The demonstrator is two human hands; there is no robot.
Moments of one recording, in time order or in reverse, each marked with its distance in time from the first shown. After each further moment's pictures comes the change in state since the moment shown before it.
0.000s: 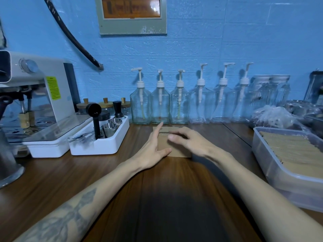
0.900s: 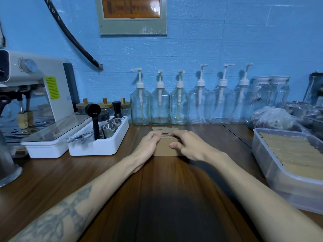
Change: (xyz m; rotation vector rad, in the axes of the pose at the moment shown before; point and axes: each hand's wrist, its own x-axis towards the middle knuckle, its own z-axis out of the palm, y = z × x) left_hand 0.014 -0.001 -0.001 -0.362 0.184 -0.286; right_hand 0.005 -0.003 0.006 -0.369 0.041 -0.124
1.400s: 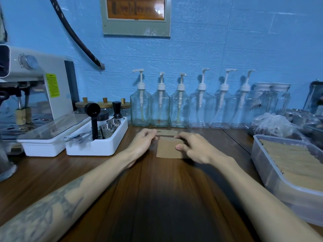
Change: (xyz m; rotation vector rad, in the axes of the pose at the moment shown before) left_hand 0.012 0.007 -0.016 0.044 0.048 0.030; right_hand -0.006 0.010 -0.015 -0.038 -0.015 0.062
